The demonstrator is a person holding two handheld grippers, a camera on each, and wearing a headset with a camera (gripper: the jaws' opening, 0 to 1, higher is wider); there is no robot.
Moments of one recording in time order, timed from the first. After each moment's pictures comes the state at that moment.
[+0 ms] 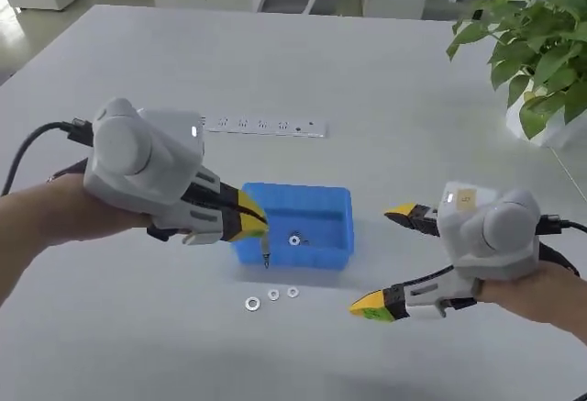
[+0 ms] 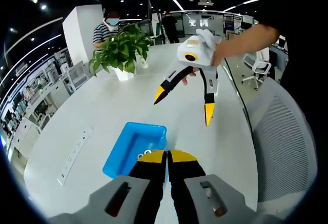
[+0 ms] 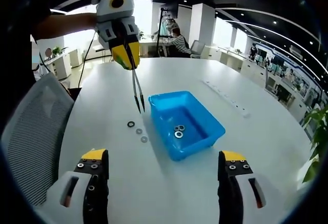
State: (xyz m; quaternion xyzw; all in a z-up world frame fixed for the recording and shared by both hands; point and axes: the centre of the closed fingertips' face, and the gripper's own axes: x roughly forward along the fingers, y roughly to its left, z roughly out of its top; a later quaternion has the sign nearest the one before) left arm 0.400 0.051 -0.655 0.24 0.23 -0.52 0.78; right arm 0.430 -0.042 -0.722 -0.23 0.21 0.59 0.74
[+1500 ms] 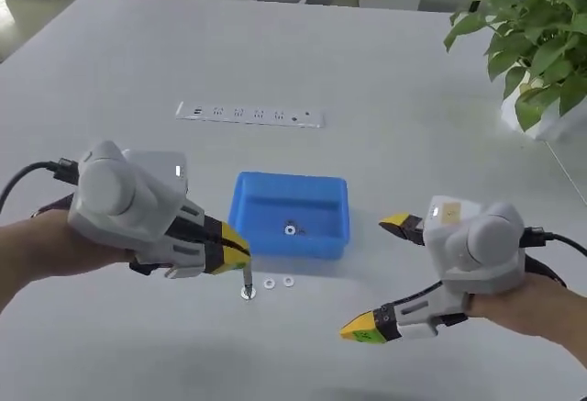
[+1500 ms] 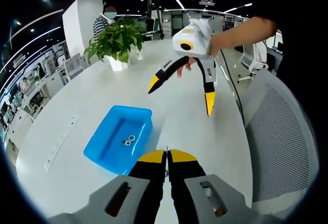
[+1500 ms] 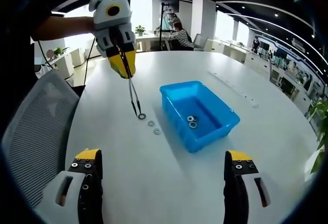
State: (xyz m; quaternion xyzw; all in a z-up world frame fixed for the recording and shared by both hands) left arm 0.372 0.059 -0.693 0.22 0.25 -0.53 0.78; right arm 0.406 -0.041 -0.741 -0.22 0.25 0.60 0.73
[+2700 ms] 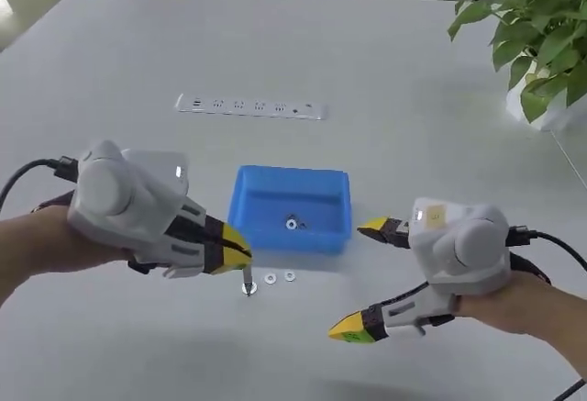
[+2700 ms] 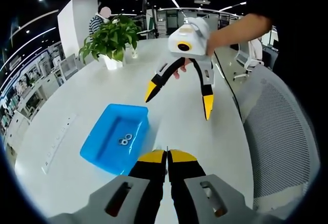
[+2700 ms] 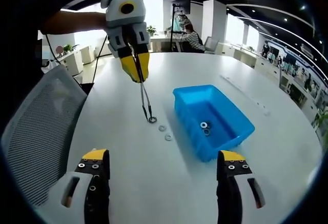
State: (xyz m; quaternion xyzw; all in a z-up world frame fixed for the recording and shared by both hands) left arm 0.370 0.059 -0.699 0.23 0.26 -0.55 0.76; right arm 0.392 -0.017 -0.748 -0.23 0.23 0.64 0.70
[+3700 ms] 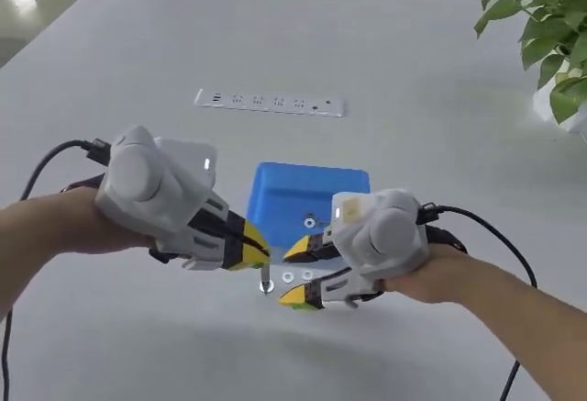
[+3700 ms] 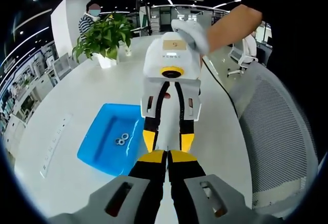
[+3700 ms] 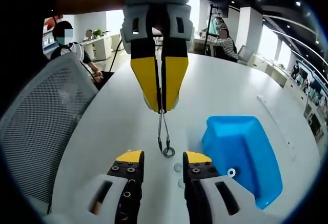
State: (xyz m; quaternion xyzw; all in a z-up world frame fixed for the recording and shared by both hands) left arm 0.369 0.058 -0.700 0.24 0.27 -0.57 0.74; right arm 0.372 0.070 -0.765 -0.28 0.20 0.72 0.60
